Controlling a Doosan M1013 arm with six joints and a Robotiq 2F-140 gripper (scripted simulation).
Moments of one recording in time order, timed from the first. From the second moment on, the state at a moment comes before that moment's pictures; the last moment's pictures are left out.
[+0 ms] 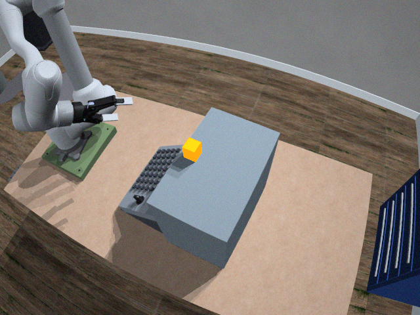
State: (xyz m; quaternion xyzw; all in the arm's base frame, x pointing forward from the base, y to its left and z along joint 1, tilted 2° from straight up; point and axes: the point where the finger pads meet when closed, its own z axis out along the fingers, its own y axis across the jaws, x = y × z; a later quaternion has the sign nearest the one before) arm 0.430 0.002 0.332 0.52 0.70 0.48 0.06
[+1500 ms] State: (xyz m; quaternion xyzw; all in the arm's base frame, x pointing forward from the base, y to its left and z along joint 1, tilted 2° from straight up) arm 0.475 -0.050 0.204 0.73 0.62 0.21 0.21
